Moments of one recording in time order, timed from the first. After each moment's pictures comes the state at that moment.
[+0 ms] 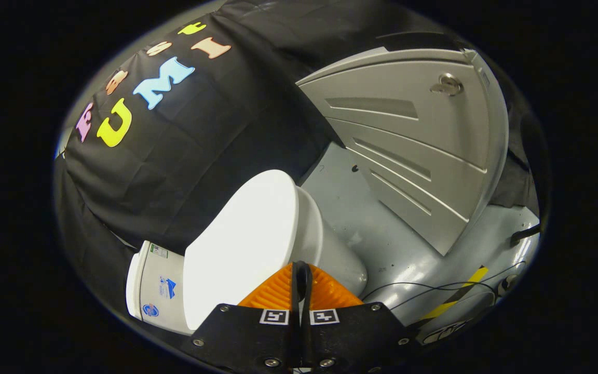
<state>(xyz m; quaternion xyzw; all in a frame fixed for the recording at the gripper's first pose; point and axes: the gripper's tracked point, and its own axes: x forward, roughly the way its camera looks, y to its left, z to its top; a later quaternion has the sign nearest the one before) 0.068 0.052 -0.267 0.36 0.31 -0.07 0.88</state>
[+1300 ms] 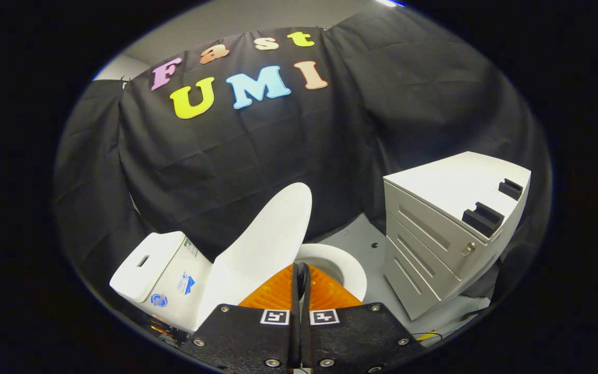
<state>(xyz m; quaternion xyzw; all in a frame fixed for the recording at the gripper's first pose) 0.076 0.115 -0.082 0.16 0.18 -0.03 0.97</state>
